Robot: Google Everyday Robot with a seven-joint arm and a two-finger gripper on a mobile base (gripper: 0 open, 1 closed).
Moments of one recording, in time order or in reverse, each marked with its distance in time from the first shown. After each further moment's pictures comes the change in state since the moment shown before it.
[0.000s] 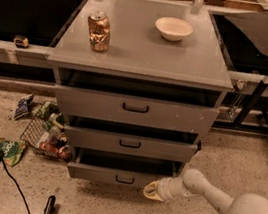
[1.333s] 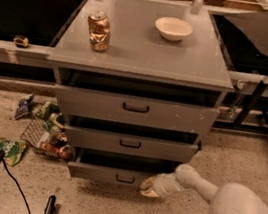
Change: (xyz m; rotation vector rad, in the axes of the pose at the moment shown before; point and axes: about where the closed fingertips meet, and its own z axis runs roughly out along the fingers) arm 0.006 -0.028 0.033 -0.010 0.058 0.000
